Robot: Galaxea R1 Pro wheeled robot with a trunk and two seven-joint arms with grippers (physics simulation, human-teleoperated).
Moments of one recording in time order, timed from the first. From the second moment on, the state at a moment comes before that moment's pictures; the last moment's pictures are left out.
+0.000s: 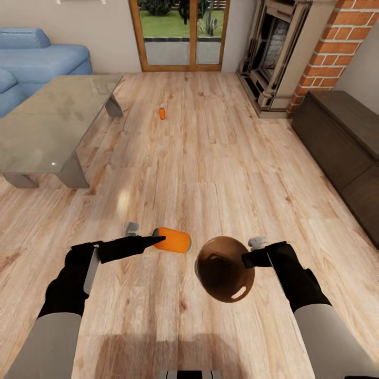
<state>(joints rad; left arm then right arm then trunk) -0.68 0.01 0.21 -1.18 0.03 0.81 -1.23 -0.73 -0.06 -0.01 -1.04 0.38 0.89 0.54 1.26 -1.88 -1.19</state>
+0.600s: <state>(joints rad) -0.68 -0.05 0.06 -1.18 0.04 0.82 -1.12 -0.76 -0.01 0.05 -1.00 0.39 0.90 0.49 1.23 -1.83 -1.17</state>
